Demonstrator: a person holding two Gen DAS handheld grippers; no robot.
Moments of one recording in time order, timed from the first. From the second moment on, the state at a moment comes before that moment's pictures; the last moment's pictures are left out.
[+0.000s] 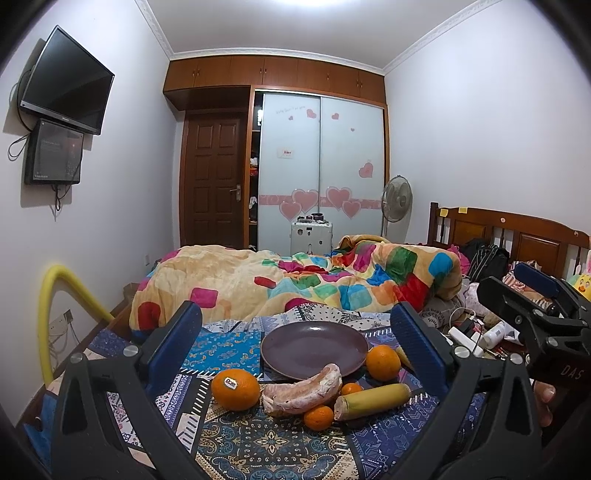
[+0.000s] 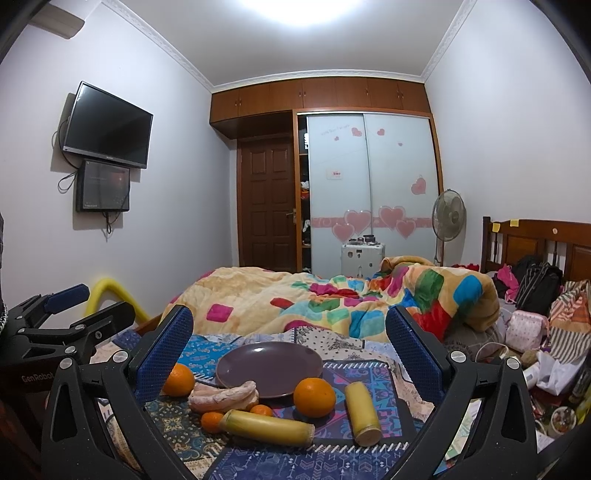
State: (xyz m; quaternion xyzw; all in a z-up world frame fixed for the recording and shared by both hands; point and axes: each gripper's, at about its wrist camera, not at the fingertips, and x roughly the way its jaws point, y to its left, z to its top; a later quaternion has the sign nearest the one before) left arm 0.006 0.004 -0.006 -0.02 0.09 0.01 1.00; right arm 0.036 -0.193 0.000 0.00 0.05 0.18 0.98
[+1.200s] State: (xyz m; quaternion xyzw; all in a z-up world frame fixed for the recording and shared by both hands) left arm 0.003 0.003 0.004 -0.01 0.09 0.01 1.00; right arm 0.029 -0.188 0.003 0.00 0.05 0.18 0.98
